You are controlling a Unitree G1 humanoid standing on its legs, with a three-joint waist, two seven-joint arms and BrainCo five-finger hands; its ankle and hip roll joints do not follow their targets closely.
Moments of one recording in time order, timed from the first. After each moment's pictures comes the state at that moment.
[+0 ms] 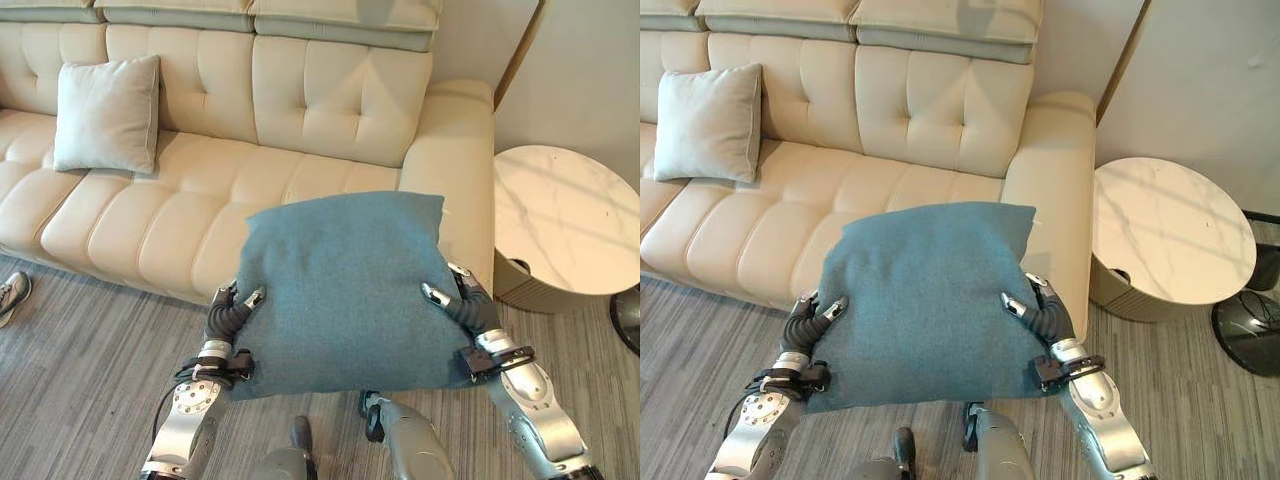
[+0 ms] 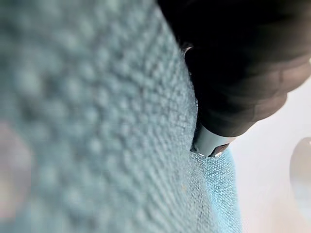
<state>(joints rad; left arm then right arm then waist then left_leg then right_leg) 0.14 0.35 -0.14 -0.02 -0.41 -0.13 0.12 0.10 -0.45 0.16 -0.17 0.38 -0.15 0.06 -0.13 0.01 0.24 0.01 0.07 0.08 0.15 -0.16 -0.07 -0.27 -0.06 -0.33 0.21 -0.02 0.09</state>
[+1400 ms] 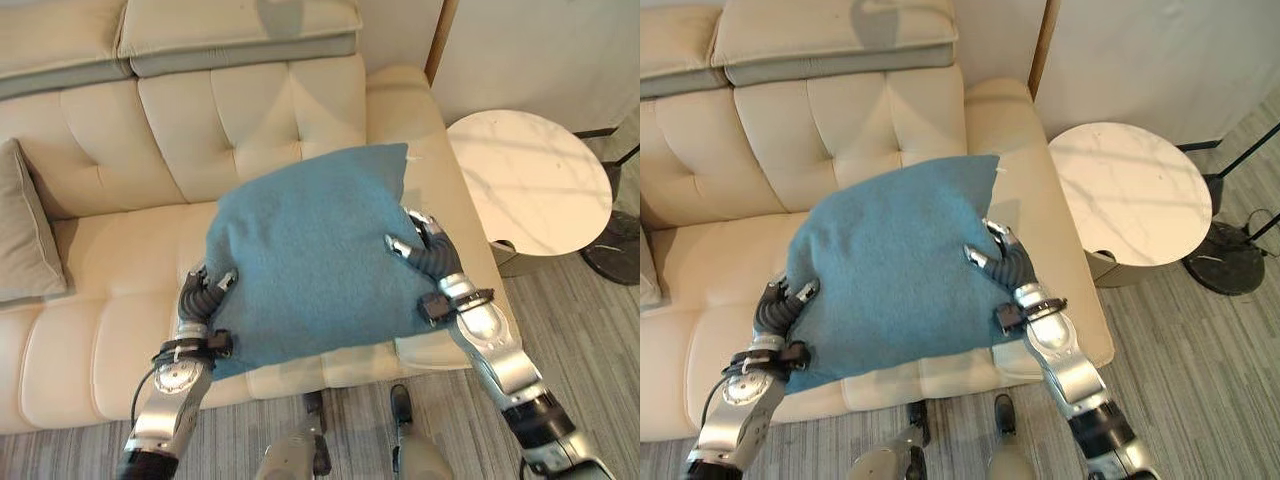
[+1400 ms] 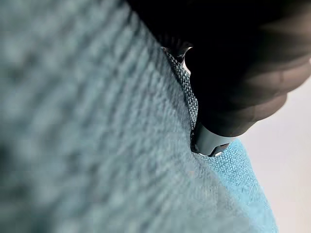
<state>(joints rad) -0.10 0.44 -0.07 0.15 -0.38 -0.18 0.30 -0.43 -0.33 0.32 0.01 0.15 -0.13 -0.17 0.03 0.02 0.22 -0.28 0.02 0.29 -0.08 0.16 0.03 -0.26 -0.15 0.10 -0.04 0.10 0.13</state>
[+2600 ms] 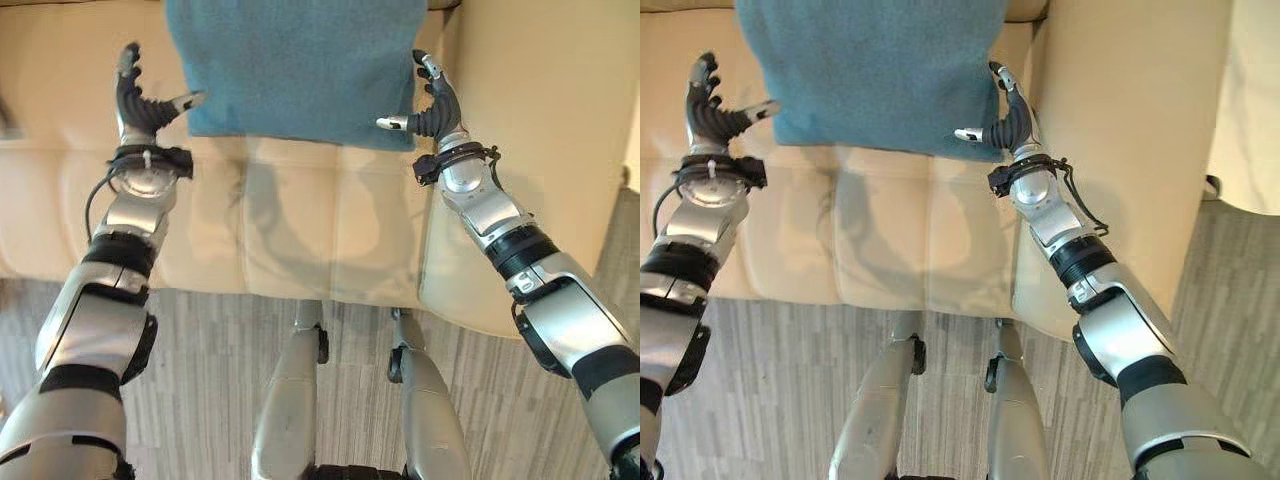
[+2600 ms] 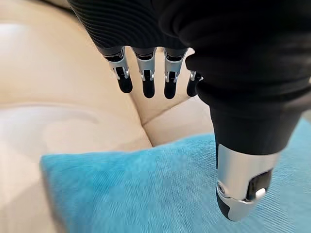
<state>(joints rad) -0.96 0.72 -0.31 0.79 -0.37 -0.23 0.41 -1.11 -0.47 0.45 0.65 0.22 -0.13 -0.35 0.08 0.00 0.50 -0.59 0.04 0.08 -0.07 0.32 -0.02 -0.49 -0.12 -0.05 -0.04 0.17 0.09</state>
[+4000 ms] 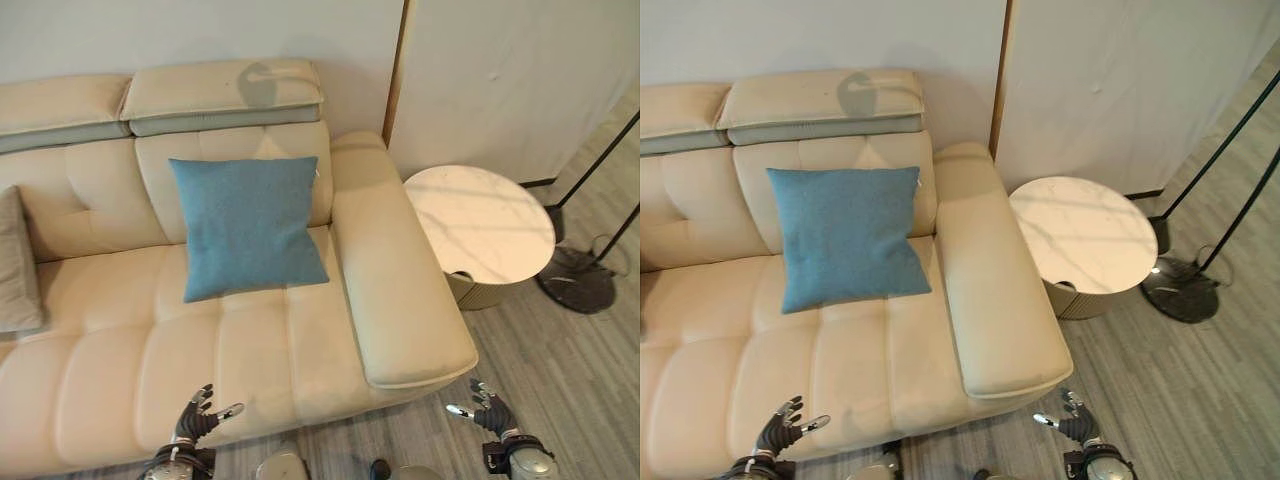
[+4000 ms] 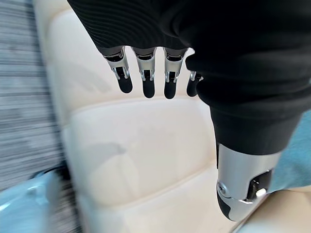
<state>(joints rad) 0.20 0.35 -0.04 0.69 -0.21 -0.12 0.07 0.14 -0.38 0.08 0.70 0.16 -0.12 -0.02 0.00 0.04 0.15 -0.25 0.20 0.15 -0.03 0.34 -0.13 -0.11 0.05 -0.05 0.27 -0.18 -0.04</state>
